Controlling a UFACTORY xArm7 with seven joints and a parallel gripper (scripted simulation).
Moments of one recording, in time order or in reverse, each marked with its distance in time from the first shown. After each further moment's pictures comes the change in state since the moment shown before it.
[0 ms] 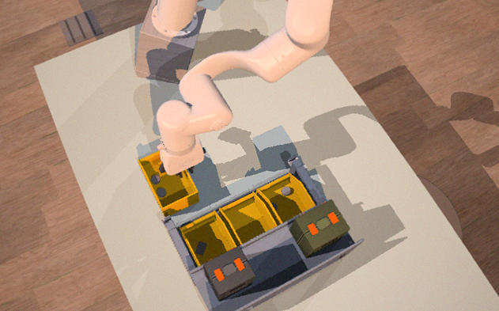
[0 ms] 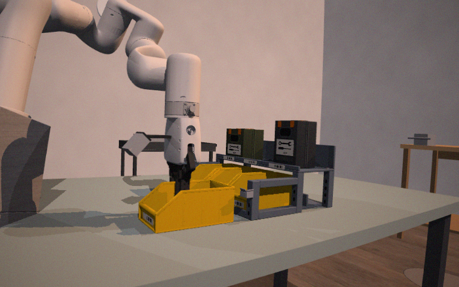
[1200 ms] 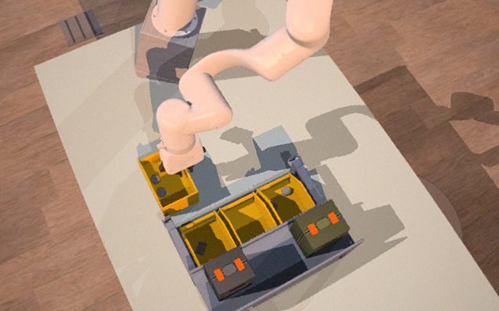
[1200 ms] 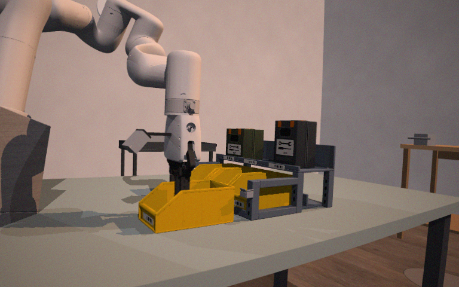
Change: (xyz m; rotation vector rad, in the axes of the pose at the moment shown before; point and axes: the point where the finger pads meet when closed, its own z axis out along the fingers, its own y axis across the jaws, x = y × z) arm 0.000 0.000 -0.006 0.000 0.000 0.000
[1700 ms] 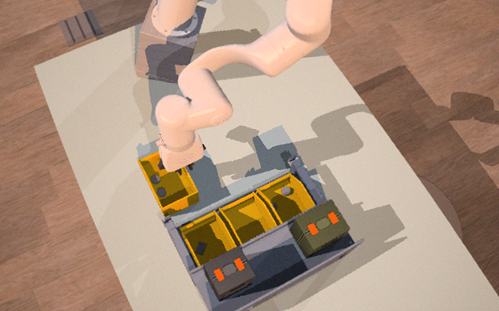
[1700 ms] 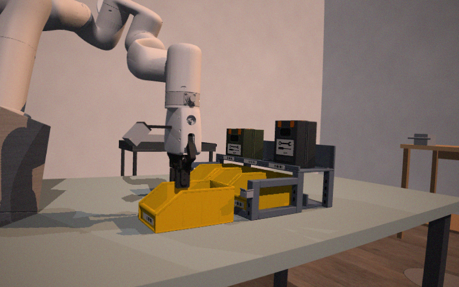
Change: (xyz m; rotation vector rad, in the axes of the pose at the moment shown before) arm 0.000 0.000 -0.015 0.000 0.000 0.000
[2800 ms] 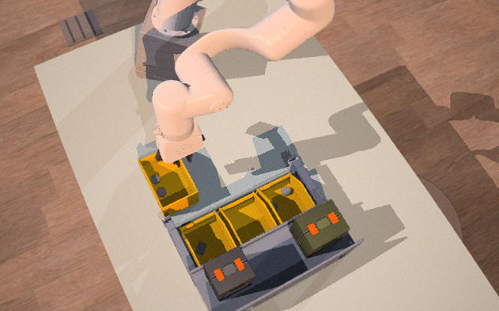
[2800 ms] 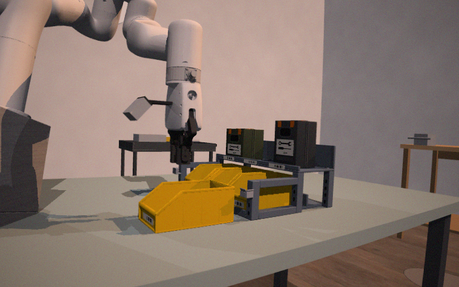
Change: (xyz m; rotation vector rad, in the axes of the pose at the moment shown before) arm 0.000 0.000 -0.051 0.000 0.000 0.000
